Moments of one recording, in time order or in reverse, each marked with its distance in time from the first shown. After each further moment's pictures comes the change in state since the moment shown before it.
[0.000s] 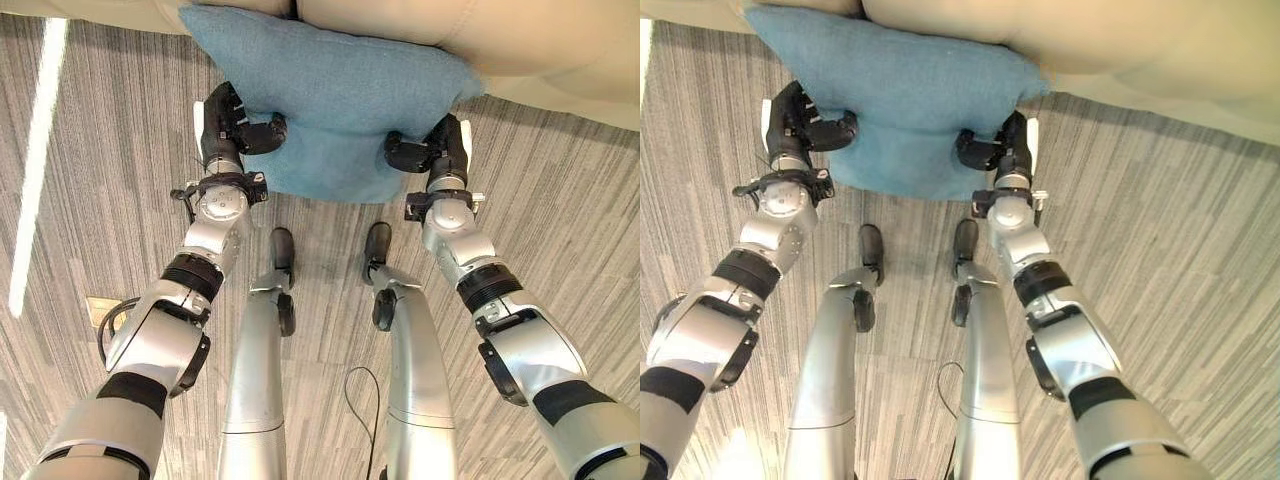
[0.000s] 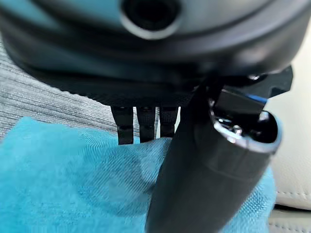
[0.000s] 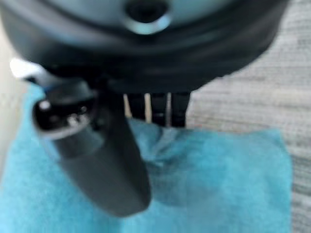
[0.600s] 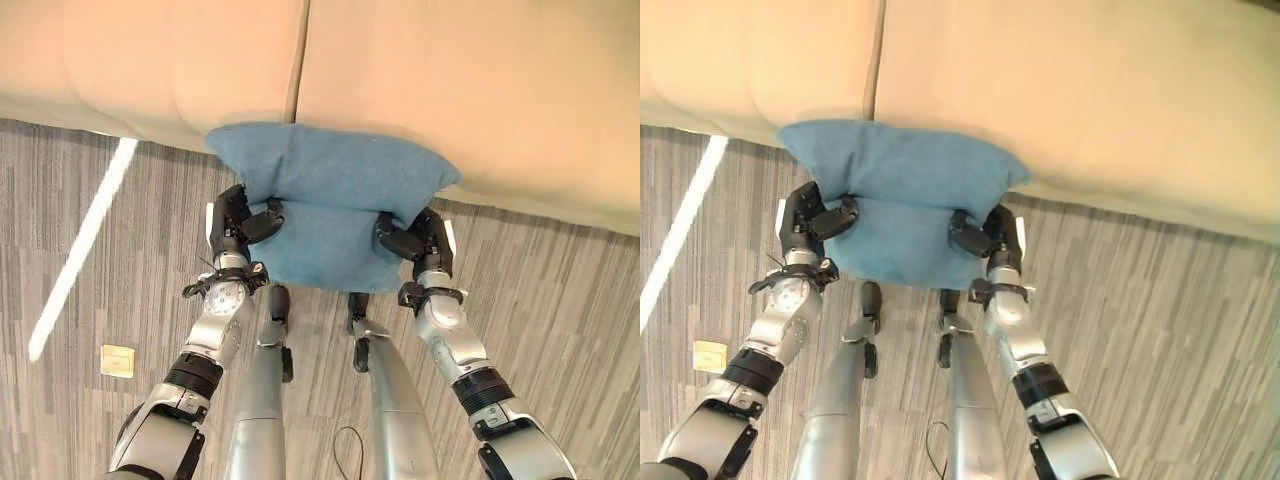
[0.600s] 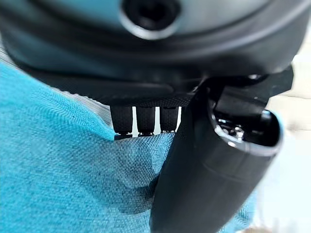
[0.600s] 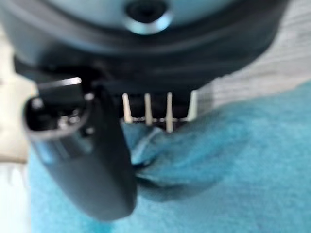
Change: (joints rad) left arm 0.645 -0.101 0.157 -0.478 0.121 -0.045 -0.052; right arm 0.647 0.100 -0.138 -0.447 -0.023 -0.089 0.074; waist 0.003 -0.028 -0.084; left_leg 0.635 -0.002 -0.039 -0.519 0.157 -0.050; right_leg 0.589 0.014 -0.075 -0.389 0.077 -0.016
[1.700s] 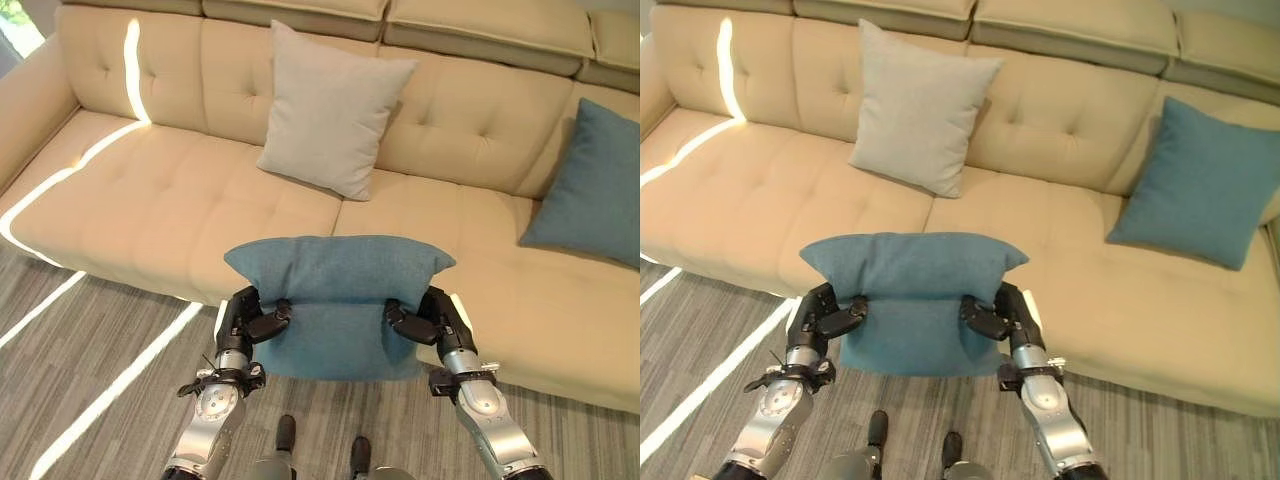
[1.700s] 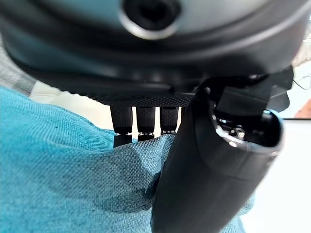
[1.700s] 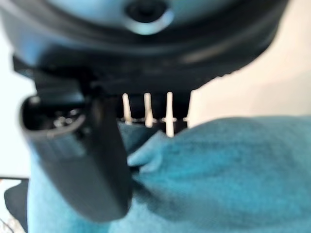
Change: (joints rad) left arm 0.449 -0.037 -0.017 -0.169 0.099 0.026 -0.129; right arm 0.452 -0.101 -0.069 -0.246 -0.218 0.044 0.175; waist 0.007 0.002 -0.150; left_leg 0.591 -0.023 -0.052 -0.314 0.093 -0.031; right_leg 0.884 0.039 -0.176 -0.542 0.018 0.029
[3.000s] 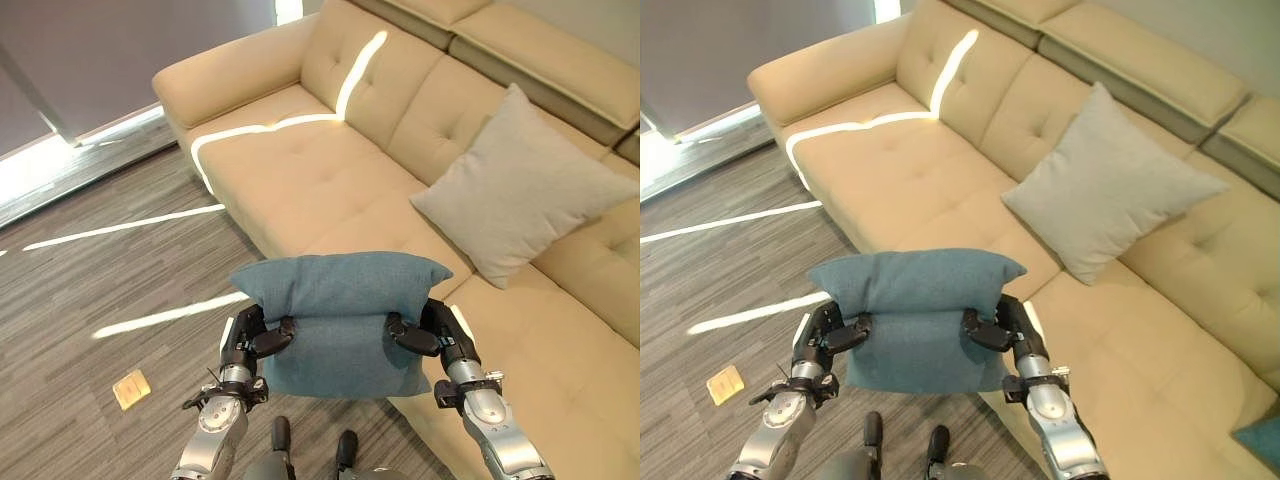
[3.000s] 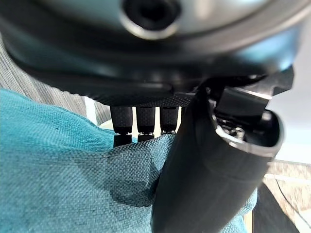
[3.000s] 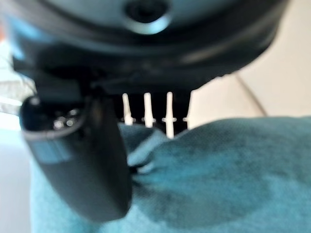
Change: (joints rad) left arm 0.067 -0.031 0.033 0.038 -0.003 0.019 -0.054; right arm 0.032 -0.024 0.021 0.006 -0.021 0.036 0.043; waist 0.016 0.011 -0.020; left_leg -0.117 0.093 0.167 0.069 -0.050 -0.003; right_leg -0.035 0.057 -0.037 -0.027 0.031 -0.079
